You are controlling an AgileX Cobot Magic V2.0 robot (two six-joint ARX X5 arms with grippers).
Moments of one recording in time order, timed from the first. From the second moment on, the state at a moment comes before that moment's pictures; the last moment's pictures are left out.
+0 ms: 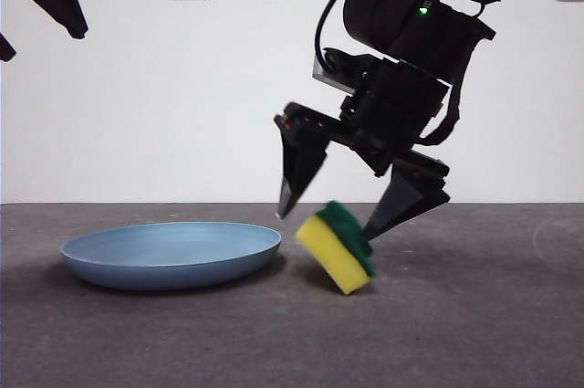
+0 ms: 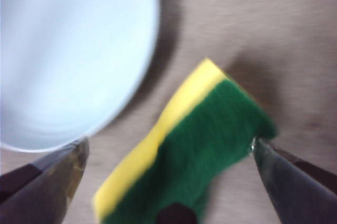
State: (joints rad) left arm -0.37 0.89 0.86 -0.65 0.07 -0.08; right arm 0.59 1.76 1.13 -0.36 -0.20 0.16
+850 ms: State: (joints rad) left arm -0.37 0.89 0.86 -0.59 0.04 -0.05; right arm 0.63 1.43 1.17 -0.48 -0.11 0.13
